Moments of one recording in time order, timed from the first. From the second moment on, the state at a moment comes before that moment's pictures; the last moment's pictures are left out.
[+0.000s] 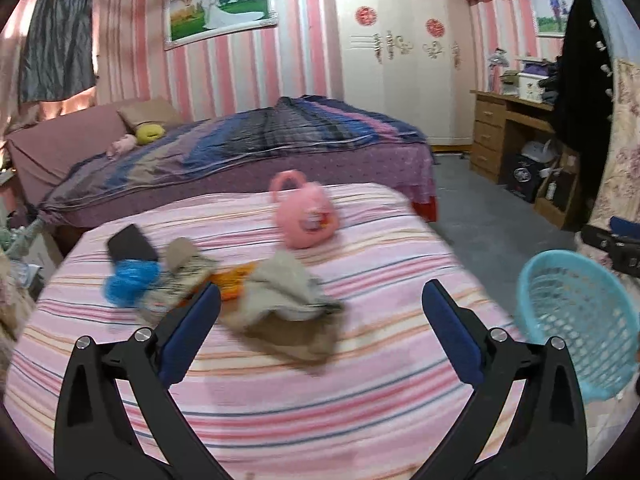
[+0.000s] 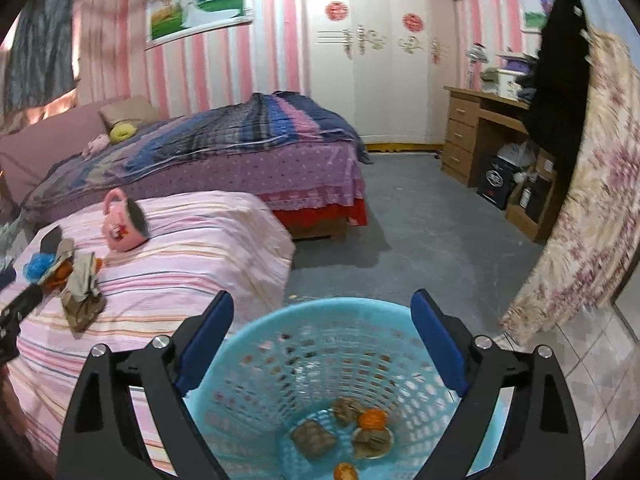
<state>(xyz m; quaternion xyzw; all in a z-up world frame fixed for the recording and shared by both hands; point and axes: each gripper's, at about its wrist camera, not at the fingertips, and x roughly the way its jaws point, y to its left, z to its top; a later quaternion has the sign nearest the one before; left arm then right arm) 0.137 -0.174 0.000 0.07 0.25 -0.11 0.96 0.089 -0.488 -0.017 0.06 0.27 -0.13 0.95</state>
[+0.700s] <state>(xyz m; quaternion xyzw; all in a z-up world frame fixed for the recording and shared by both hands) 0.186 -0.015 -0.043 0.04 0.30 -0.02 0.95 0.169 -0.328 -0.034 -0.03 0.31 -0.02 0.95</state>
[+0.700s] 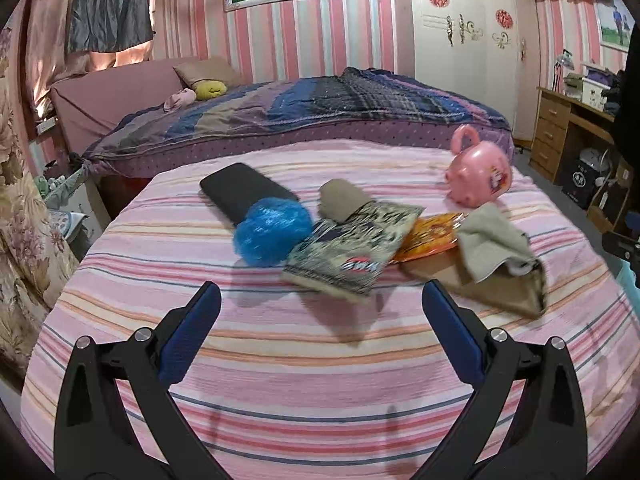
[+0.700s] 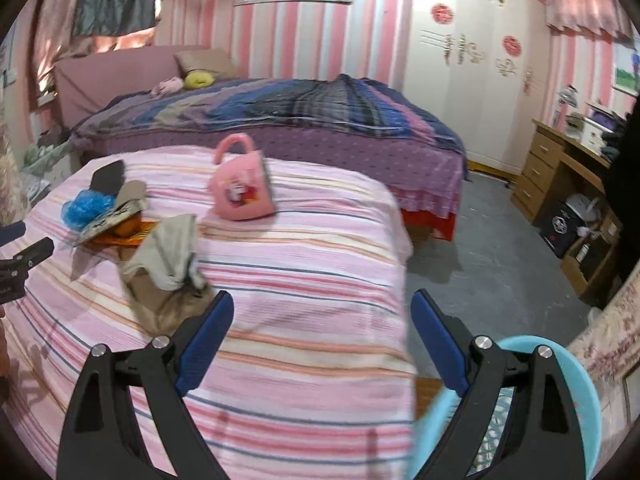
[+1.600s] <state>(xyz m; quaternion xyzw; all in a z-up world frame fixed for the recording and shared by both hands) 0.211 0.019 -0.056 0.00 0.34 0.01 0.94 0.236 -0.233 -0.074 -0.04 0.37 0.11 0.92</state>
